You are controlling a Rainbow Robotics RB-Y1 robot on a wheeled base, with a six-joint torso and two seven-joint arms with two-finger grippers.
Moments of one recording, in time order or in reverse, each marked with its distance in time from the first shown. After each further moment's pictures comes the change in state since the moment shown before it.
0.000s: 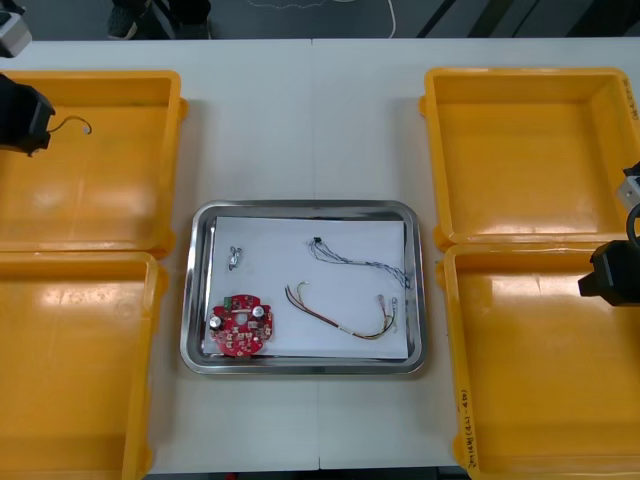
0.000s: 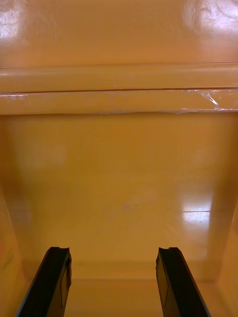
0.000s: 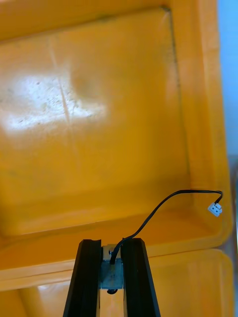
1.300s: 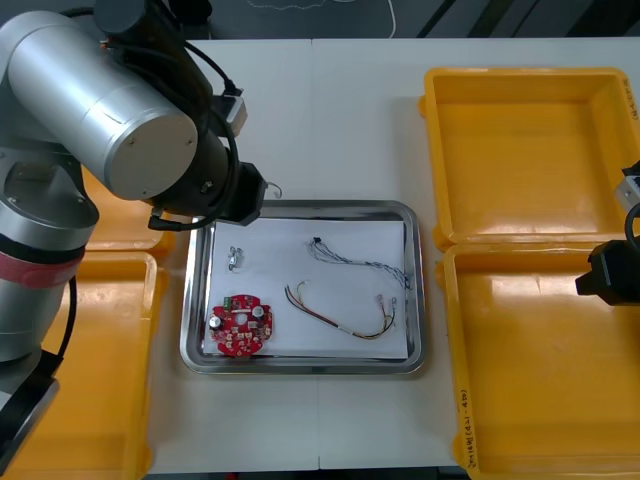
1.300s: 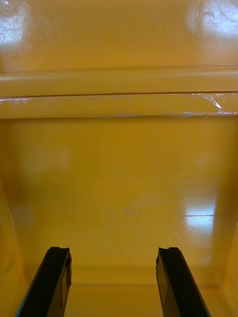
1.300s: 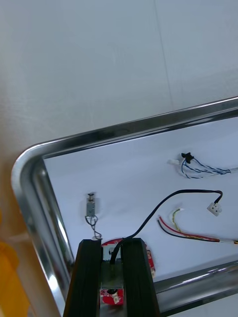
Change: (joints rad) right arm 0.010 0.000 0.000 -0.002 0.000 -0.025 0.000; left arm 0.001 -0.350 -0.444 -0.245 -0.172 0.002 0.461
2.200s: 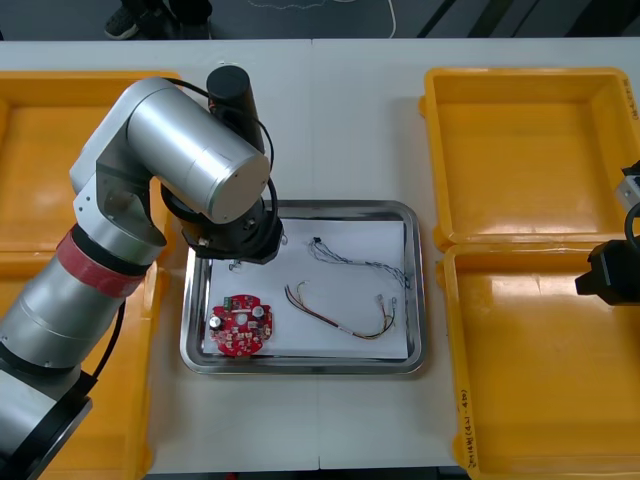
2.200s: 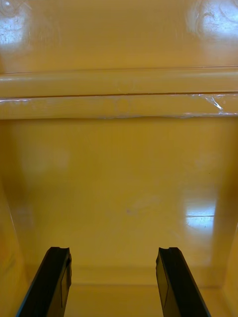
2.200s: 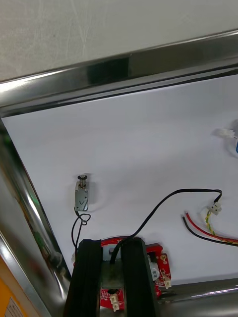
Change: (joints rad) right arm 0.000 0.000 0.000 0.000 0.000 -0.002 0.000; left arm 0.000 -0.079 -0.132 0.244 -0.113 -0.002 0.000
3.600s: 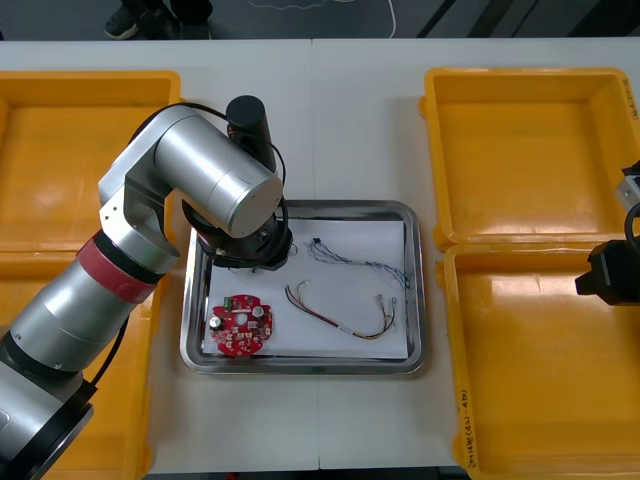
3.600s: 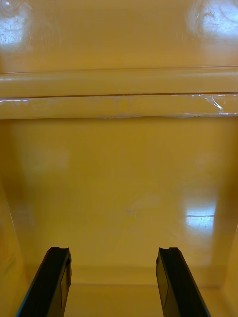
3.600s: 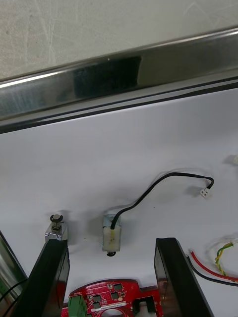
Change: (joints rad) right arm 0.000 0.000 0.000 0.000 0.000 0.000 0.000; left arm 0.000 -0.001 -0.062 0.118 -0.003 -0.150 0.000
